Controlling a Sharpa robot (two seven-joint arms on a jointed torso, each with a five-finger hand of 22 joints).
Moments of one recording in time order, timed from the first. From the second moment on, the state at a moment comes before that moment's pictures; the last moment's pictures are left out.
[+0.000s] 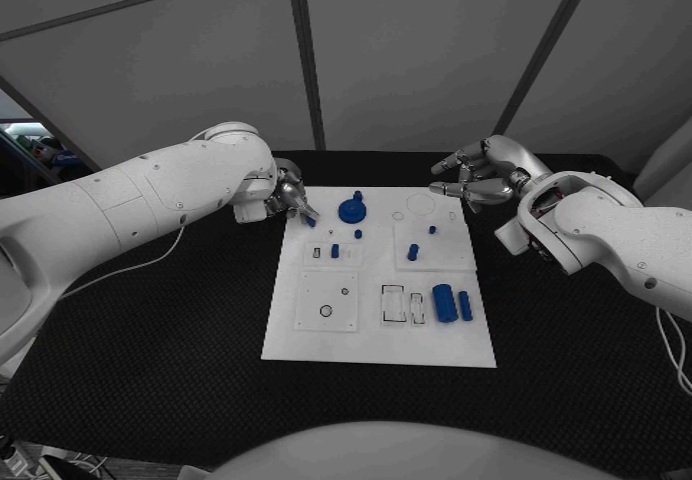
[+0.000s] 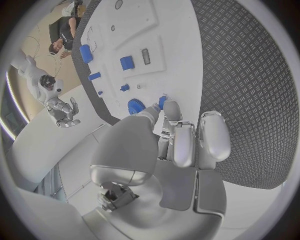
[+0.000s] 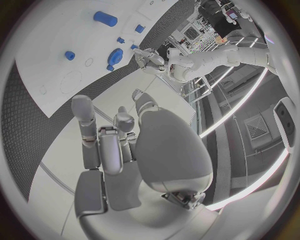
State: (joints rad) left arm 1.28 -0.61 0.05 1.05 -1.05 0.32 -0.53; left_hand 1.31 -0.02 0.35 0.17 0.11 0.99 0.05 0.47 0.48 1.24 -0.02 0.94 0.64 1.47 -0.08 1.38 1.31 0.12 1.40 0.03 1.29 1.28; right arm 1.19 -0.78 0.07 1.48 -0.96 -0.37 -0.03; right_hand 1.44 -0.10 0.07 0.19 0.35 0.91 0.16 0.19 0.07 1.20 0.07 1.14 1.02 1.46 0.00 1.47 1.31 0.13 1.16 0.10 1.12 0.73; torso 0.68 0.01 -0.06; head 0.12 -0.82
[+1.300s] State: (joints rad) left arm 1.24 -0.84 0.01 1.45 -0.95 0.12 -0.53; left_hand 1.18 -0.11 0.59 0.11 0.11 0.99 0.04 0.55 0.52 1.26 -0.02 0.96 0.66 1.46 -0.08 1.38 1.31 0.12 1.41 0.03 1.30 1.31; right arm 1.19 -0.78 0.07 1.47 -0.96 -0.37 -0.03; right_hand 1.44 -0.10 0.07 0.19 0.35 0.91 0.16 0.19 0.07 1.20 0.07 1.14 1.02 1.46 0.00 1.47 1.31 0.13 1.16 0.10 1.12 0.73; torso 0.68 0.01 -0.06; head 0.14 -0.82
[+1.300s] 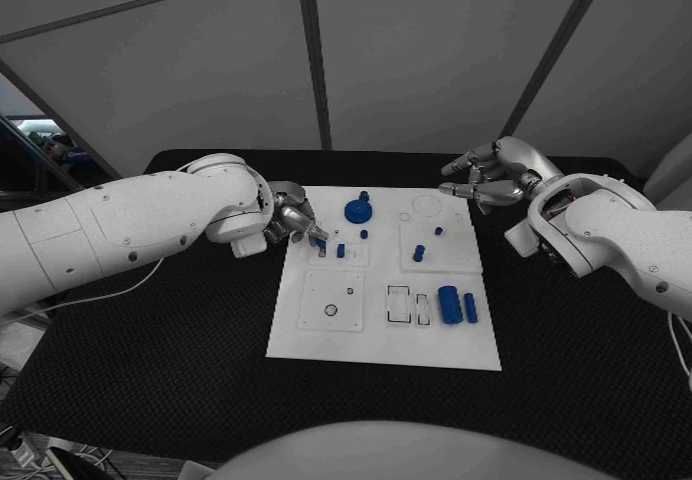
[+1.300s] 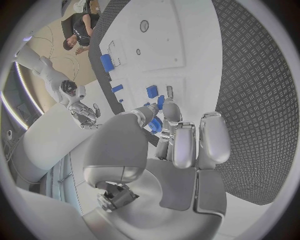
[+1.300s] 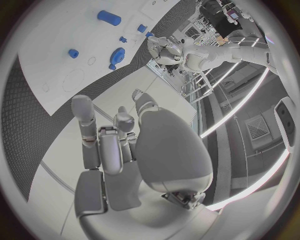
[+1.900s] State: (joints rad) left arm 1.24 -0.79 0.00 1.40 -1.04 0.17 -0.54; left_hand 1.17 -0.12 0.60 0.10 0.11 0.99 0.04 0.55 0.52 1.27 -0.02 0.96 0.65 1.46 -0.08 1.38 1.31 0.12 1.41 0.03 1.30 1.31; right arm 1.19 -0.78 0.07 1.47 -0.96 -0.37 -0.03; right_hand 1.44 -0.10 0.07 0.19 0.35 0.91 0.16 0.19 0.07 1.20 0.07 1.14 1.02 1.46 0.00 1.47 1.31 0.13 1.16 0.10 1.12 0.73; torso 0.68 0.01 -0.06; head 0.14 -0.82
